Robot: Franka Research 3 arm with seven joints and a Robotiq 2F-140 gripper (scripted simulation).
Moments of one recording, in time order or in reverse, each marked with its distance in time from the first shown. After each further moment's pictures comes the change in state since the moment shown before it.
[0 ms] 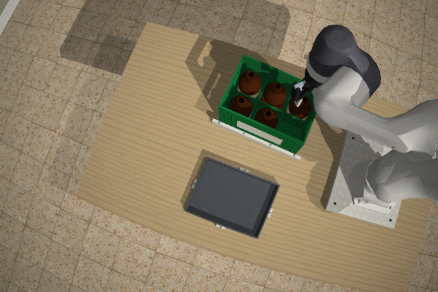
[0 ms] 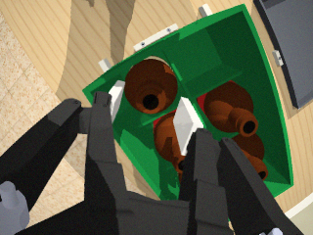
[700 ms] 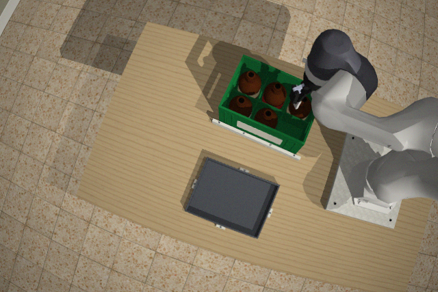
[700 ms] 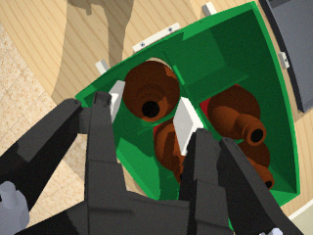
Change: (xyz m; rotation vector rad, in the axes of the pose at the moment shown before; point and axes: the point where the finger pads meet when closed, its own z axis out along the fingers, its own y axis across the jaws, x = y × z) arm 0.000 0.000 0.022 0.001 0.001 -0.003
